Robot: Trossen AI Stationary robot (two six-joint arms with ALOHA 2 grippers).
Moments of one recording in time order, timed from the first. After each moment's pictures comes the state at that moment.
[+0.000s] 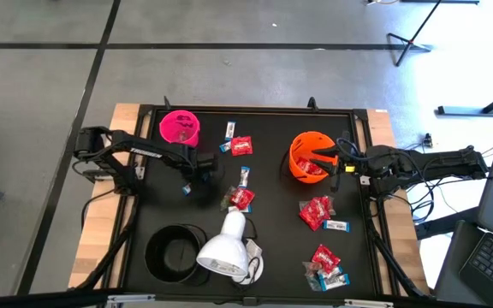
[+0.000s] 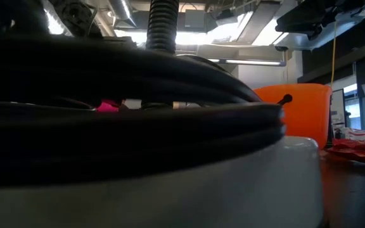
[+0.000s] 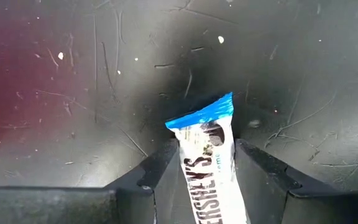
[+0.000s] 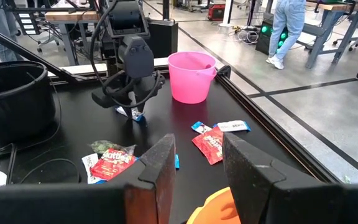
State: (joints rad) left arm 0.17 1.57 0.78 -0.69 0.00 -0.36; right arm 0.12 0.61 0.60 -0.24 0.38 0.07
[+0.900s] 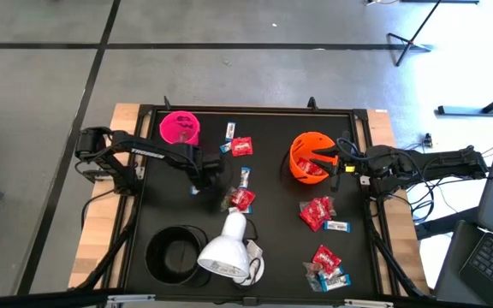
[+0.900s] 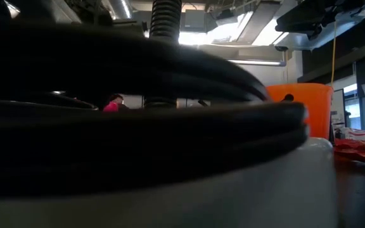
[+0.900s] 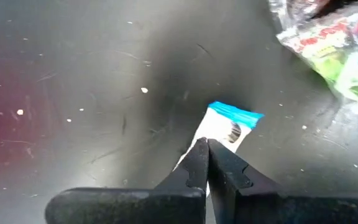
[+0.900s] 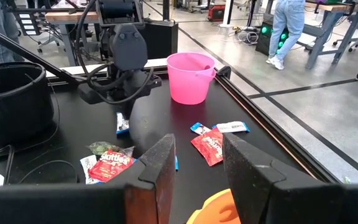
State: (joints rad) left arm 0.11 1.58 0.91 -0.72 0.06 -0.35; right arm 0.12 0.61 0.60 -0.23 0.38 0.07
